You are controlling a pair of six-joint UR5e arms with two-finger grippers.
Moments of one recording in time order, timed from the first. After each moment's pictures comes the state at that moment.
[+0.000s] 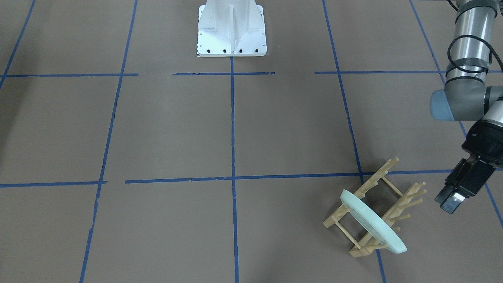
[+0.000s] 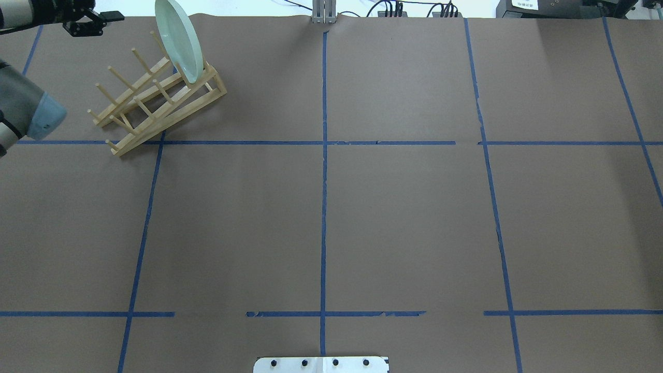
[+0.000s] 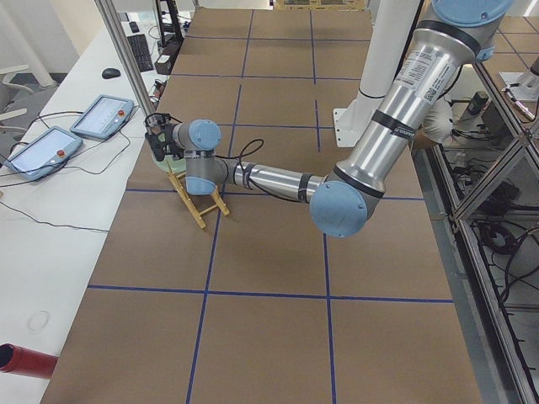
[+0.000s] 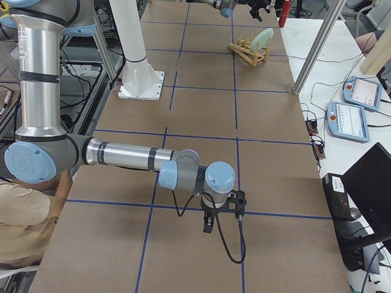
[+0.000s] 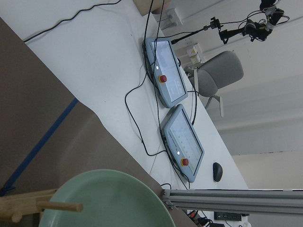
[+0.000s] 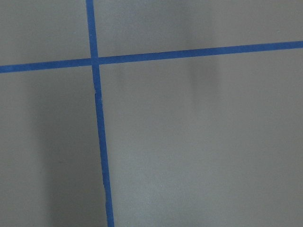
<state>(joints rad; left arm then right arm) -1.12 -2.09 -1.19 -3.02 -1.94 -1.97 1.62 -1.63 1.56 -1.62 2.32 -0.02</state>
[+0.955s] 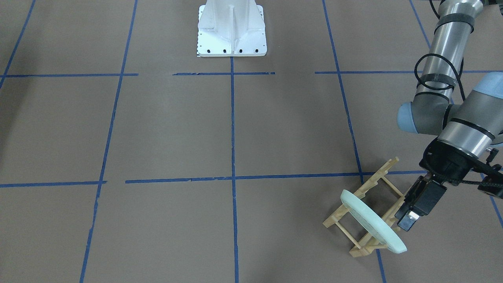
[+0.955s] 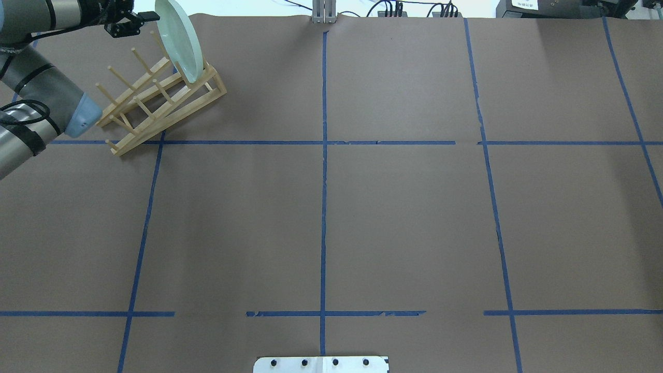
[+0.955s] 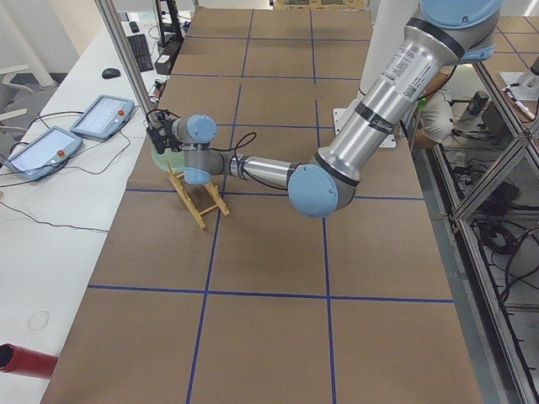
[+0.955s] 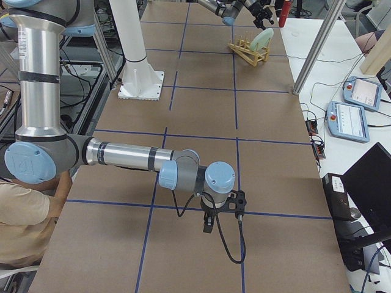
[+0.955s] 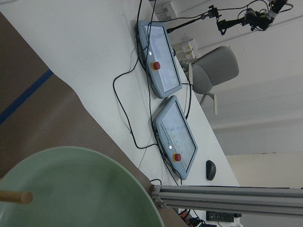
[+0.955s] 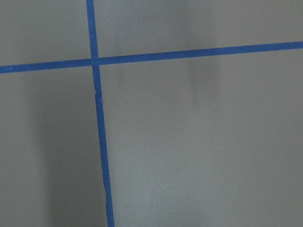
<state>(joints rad) -1.06 -2.20 -1.06 -3.03 -1.88 -1.97 1.62 -1.63 1.56 -1.62 2.32 -0.02</state>
